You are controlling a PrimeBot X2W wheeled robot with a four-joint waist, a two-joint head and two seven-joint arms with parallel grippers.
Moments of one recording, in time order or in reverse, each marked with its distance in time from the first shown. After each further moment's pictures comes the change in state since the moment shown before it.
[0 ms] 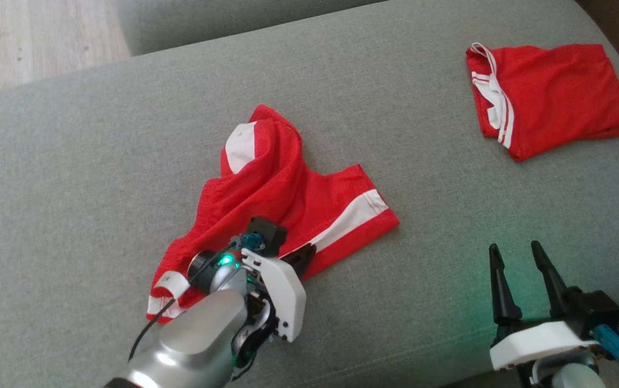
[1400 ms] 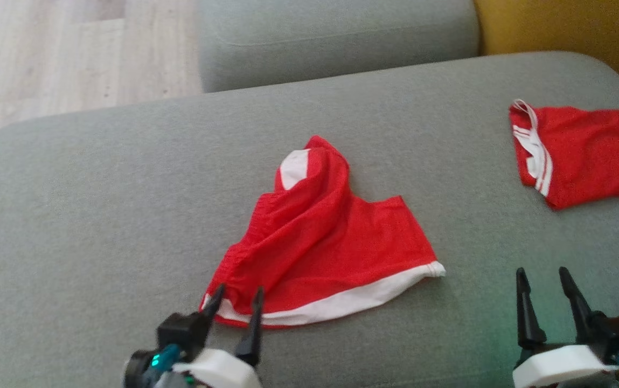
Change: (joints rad) left arm 0.564 0.085 0.441 -0.527 0.281 0.256 -0.181; right arm 0.074 0.001 -0.082 -0.012 -0.028 0.000 0.000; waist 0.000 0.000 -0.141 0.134
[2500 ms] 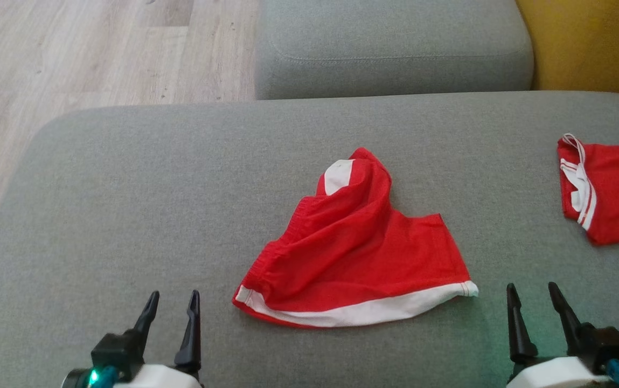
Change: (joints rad) left arm 0.163 -0.111 0.446 -0.012 0.297 -0.213 0.000; right arm 0.022 0.000 0.020 0.034 0.002 0.000 0.000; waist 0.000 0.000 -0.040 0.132
